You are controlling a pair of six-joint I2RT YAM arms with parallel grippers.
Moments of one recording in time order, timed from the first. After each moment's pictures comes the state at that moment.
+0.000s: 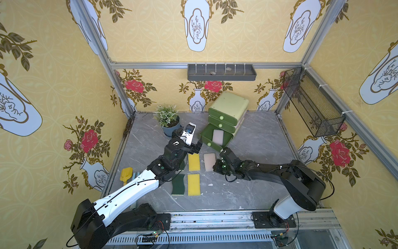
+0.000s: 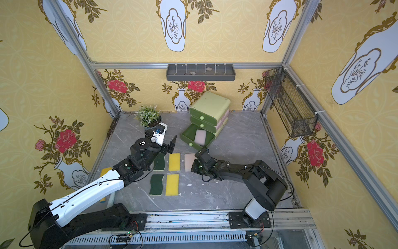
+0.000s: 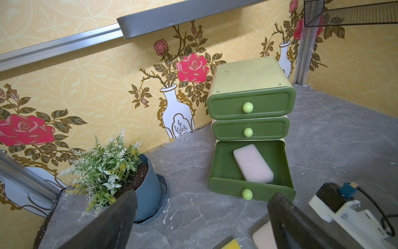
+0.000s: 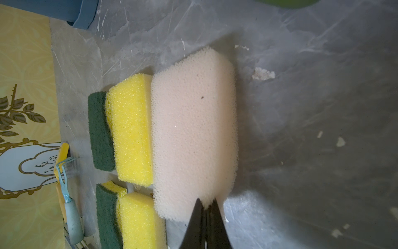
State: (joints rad) left arm -0.78 1.10 0.82 0.10 -0.40 0.13; right arm 0.87 1.58 0.71 0.02 -0.09 0.99
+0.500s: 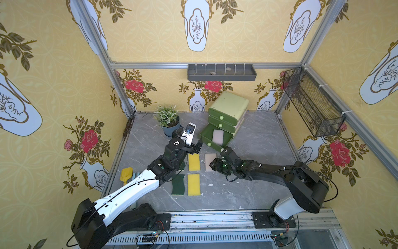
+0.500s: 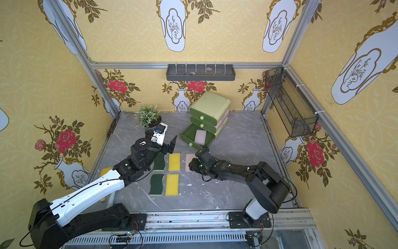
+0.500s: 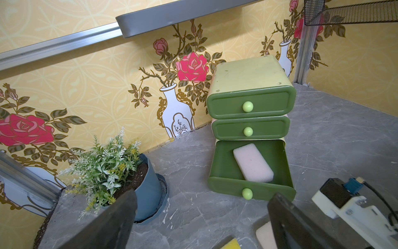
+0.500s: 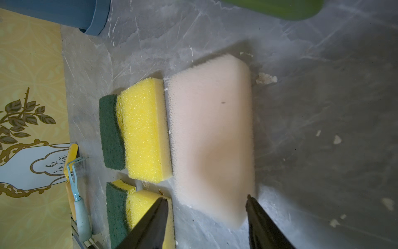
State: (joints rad) left arm -0.78 1.11 0.82 0.10 -0.40 0.13; right arm 0.87 1.54 0.72 -0.01 -0.08 0.99
